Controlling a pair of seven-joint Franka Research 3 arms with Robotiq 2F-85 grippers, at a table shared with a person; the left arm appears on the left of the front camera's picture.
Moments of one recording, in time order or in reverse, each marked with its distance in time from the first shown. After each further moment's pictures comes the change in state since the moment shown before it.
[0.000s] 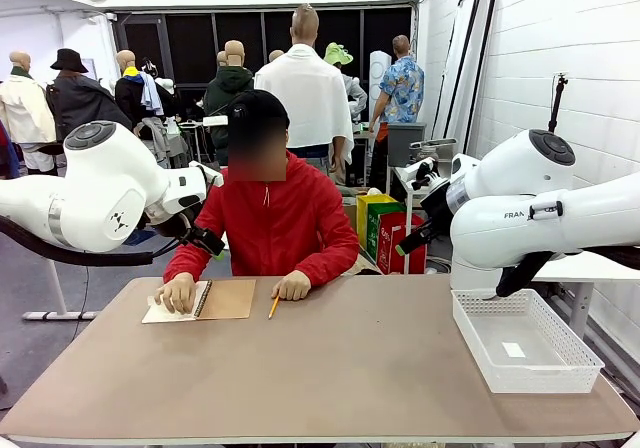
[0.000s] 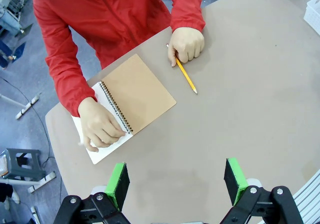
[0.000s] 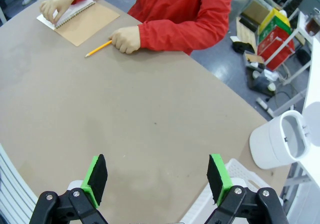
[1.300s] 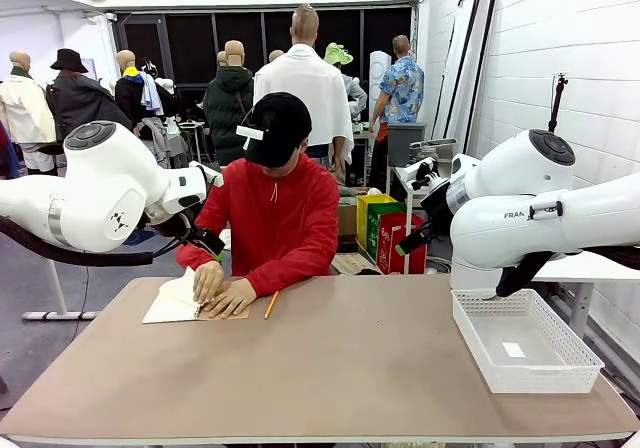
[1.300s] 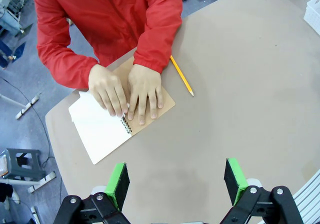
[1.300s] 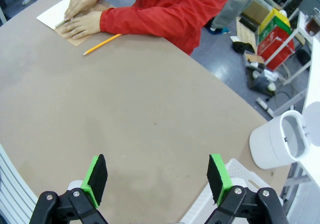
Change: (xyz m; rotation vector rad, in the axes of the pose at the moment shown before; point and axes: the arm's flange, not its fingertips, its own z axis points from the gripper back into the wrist) left arm 0.000 0.000 0.000 0.000 0.000 0.000; right arm 0.000 0.000 0.000 0.000 0.000 0.000
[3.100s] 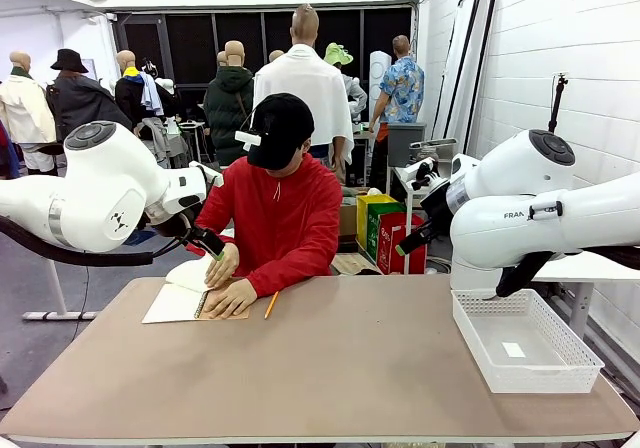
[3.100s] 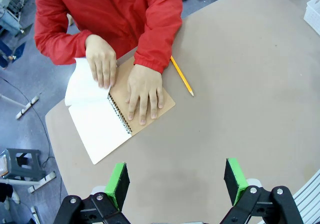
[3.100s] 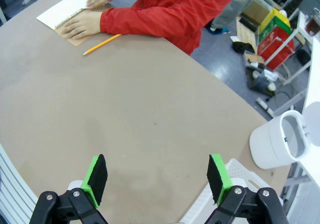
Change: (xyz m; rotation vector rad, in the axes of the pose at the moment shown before) left arm 0.000 0.000 0.000 0.000 0.000 0.000; right arm 0.000 0.000 0.000 0.000 0.000 0.000
